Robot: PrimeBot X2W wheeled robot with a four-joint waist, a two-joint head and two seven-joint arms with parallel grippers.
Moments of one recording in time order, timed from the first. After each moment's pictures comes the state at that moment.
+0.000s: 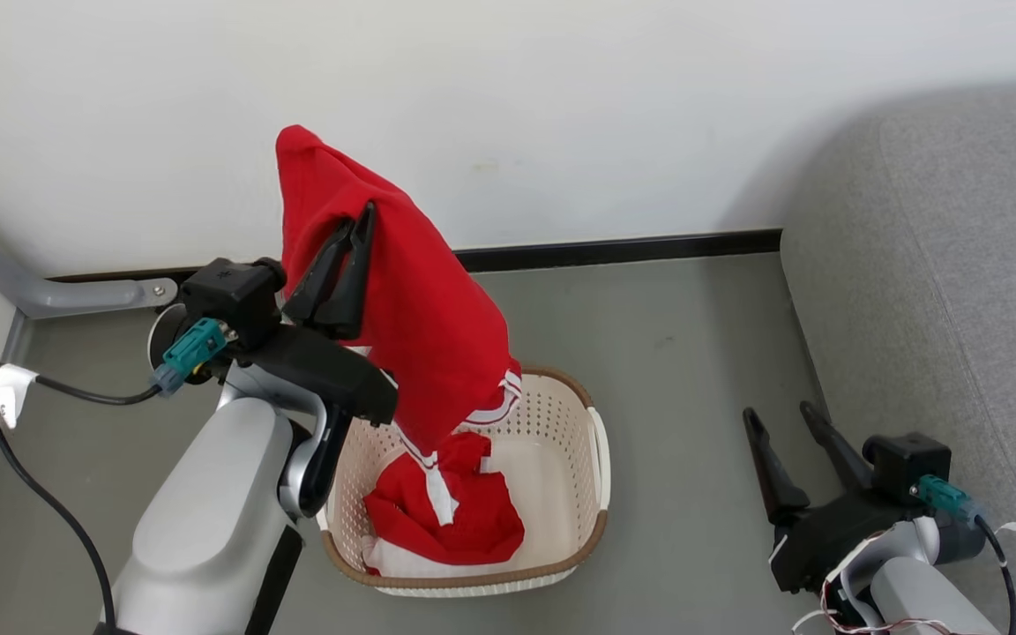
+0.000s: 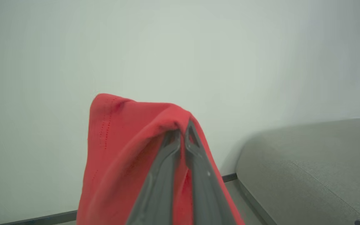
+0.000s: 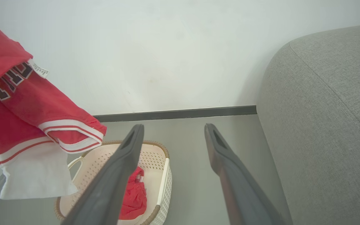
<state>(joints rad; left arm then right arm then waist) -0.65 0.14 -0.46 0.58 -0.59 -0.09 -0.25 -0.34 -0.12 0.29 0.67 0.36 0.11 -0.25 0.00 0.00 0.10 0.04</state>
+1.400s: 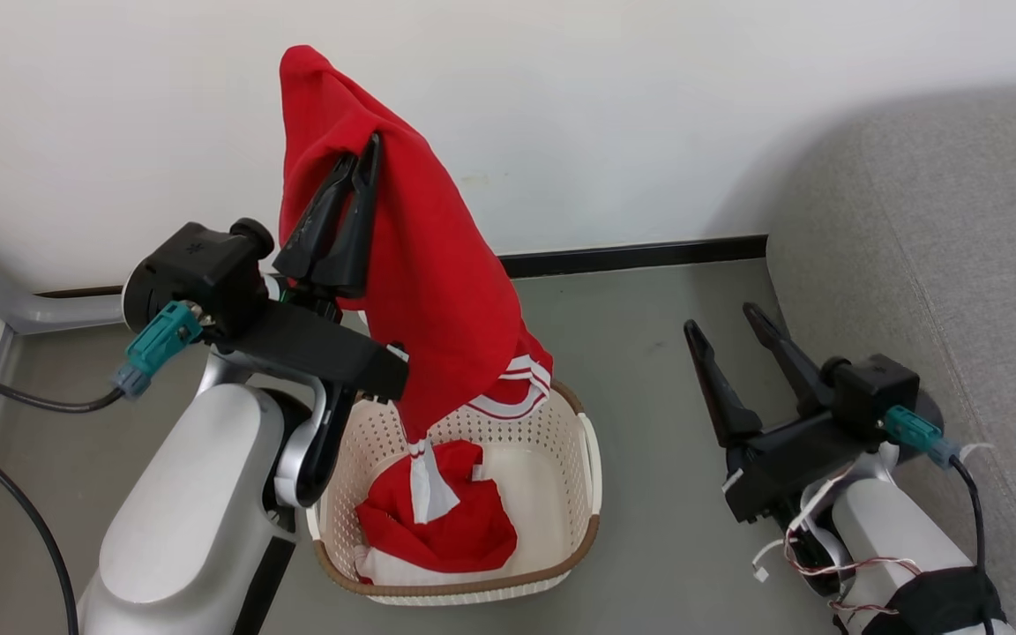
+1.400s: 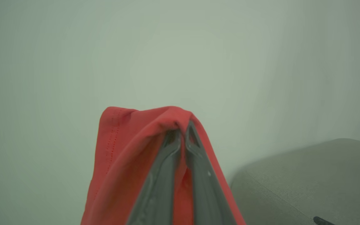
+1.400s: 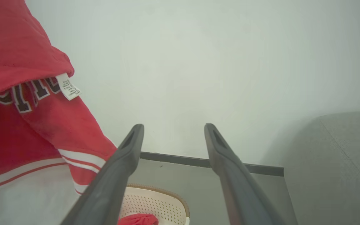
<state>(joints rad) -0.61 0.20 -0.46 0.19 -0.57 0.02 -0.14 -0.42 -0.11 0.36 0.50 0.31 0.12 -0.25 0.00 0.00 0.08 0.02</state>
